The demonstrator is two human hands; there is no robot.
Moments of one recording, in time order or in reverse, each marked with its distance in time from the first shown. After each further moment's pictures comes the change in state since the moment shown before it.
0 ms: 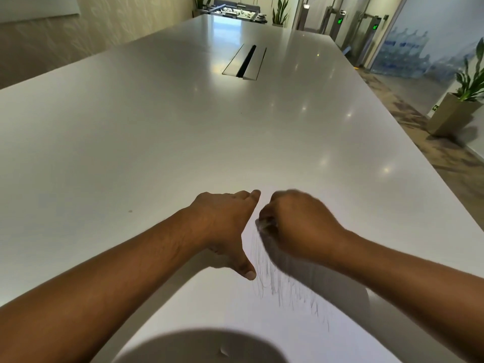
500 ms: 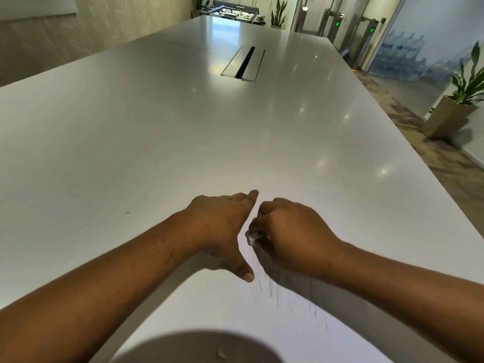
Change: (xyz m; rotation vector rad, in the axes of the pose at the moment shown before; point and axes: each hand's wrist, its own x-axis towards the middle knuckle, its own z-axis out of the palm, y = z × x) left_hand -0.002 -0.006 0.003 -0.061 0.021 0.015; right_hand -0.010 -0.012 0.001 0.057 -0.007 -0.116
